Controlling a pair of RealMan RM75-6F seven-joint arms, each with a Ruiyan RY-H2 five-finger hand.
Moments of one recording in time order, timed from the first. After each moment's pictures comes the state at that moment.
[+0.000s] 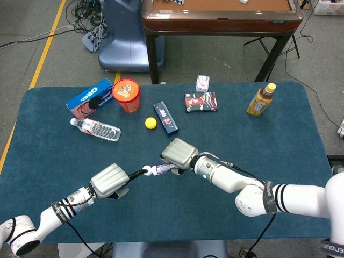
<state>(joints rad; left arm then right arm) -0.75 -1.13 -0.02 -1.78 1.66 0.88 -0.01 1.24 -1.23 0.08 -1.72 -0.99 0.60 -0.36</state>
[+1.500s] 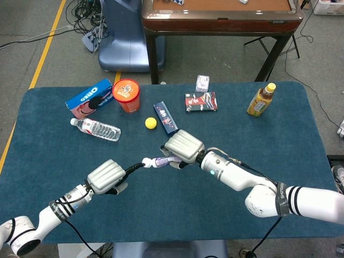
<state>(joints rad) -0.75 -1.14 -0.01 -1.77 1.62 0.93 -0.04 1.14 -1.18 0.16 -1.74 -1.16 0.67 -0.18</state>
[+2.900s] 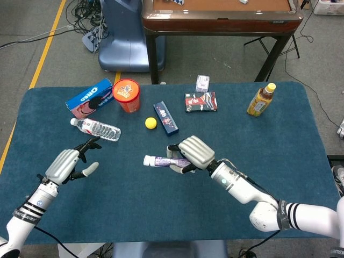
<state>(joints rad) -0.54 -1.03 -0.06 -1.80 1.43 1.14 -0.37 0.89 -1.37 0.15 -1.63 -1.40 0.97 0.20</state>
